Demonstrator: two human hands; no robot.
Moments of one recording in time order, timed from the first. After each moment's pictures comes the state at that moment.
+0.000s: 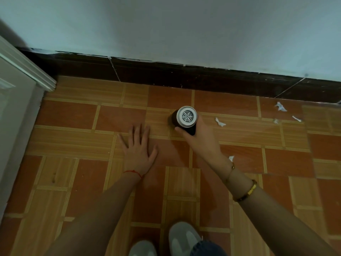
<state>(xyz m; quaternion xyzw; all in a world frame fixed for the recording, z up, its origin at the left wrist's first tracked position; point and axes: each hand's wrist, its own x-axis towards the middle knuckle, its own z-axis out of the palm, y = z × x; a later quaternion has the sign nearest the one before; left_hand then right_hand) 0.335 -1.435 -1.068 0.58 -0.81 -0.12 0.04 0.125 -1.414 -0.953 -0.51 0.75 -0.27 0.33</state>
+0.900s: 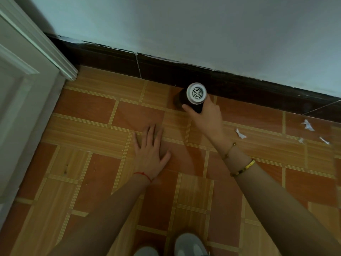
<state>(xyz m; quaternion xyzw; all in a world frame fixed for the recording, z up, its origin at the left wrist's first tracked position) 0.340 -1.438 -1.064 0.59 -0.80 -0.13 0.04 0.142 -1.507 -0.965 -0.54 0.74 -0.28 0.28</state>
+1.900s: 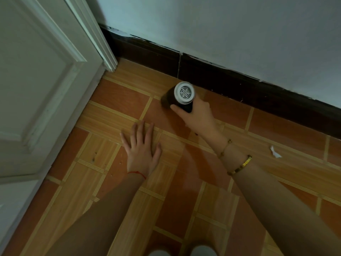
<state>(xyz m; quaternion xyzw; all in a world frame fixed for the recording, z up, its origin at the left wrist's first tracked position) 0.426 -1.444 -1.061 0.70 -0.70 -0.09 0.04 0.245 -1.548 -0.968 -0.61 0.65 -0.25 0.38</state>
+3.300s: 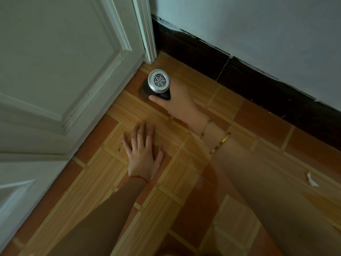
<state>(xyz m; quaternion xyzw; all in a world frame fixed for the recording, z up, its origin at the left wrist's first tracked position) 0.486 -1.422 -1.065 0.77 -0.63 -0.08 0.08 0.384 -1.599 -0.983 -0.72 0.49 -0.22 0.43</state>
